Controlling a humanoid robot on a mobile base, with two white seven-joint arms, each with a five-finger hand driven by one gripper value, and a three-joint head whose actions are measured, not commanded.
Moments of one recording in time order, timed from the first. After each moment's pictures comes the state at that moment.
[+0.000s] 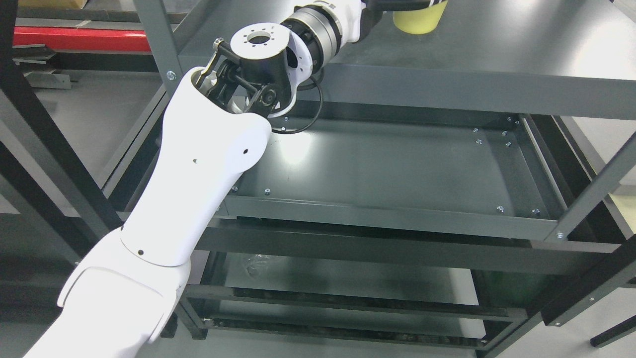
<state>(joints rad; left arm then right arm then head) -1.29 0.00 -0.51 -1.37 0.69 0.64 0.11 0.00 0.00 0.00 -0.24 0.00 0.09 -0.12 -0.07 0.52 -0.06</state>
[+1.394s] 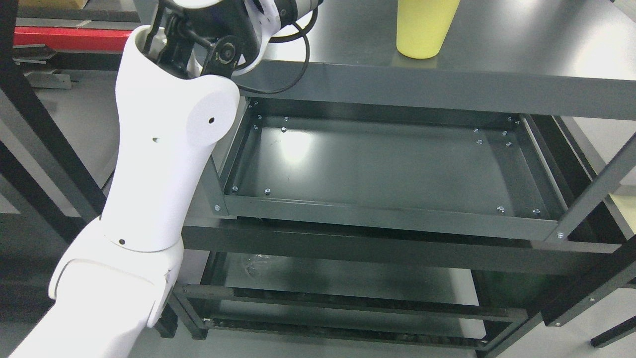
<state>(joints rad) -1.35 0.00 -0.35 -1.50 0.66 0.66 -0.24 0.00 0.00 0.00 -0.24 0.00 0.09 -0.12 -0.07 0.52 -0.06</state>
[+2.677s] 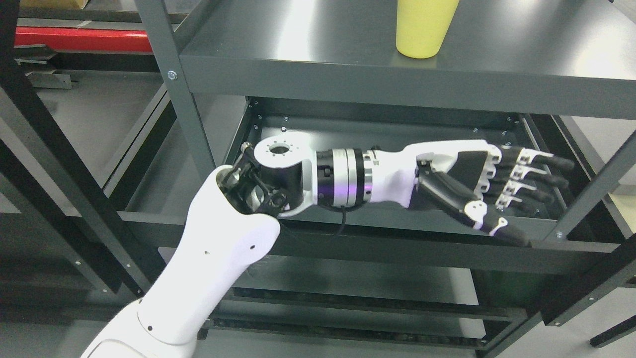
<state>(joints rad) -0.95 0.00 -0.59 -1.62 0.75 0.76 -0.58 0.00 0.00 0.00 -0.24 0.00 0.09 -0.12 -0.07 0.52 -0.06</state>
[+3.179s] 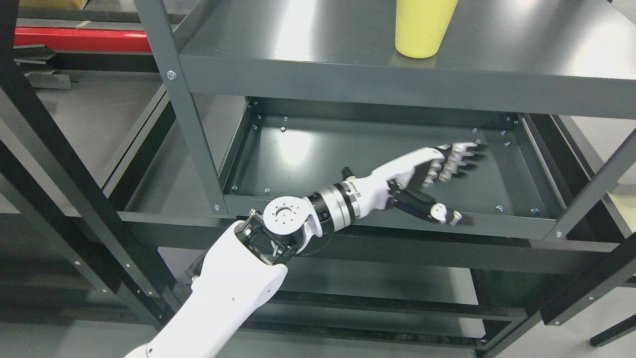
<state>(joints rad) -0.78 0.00 -0.60 -1.47 0.34 0.25 -0.34 0.00 0.00 0.00 -0.24 0.00 0.09 -0.12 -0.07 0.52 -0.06</state>
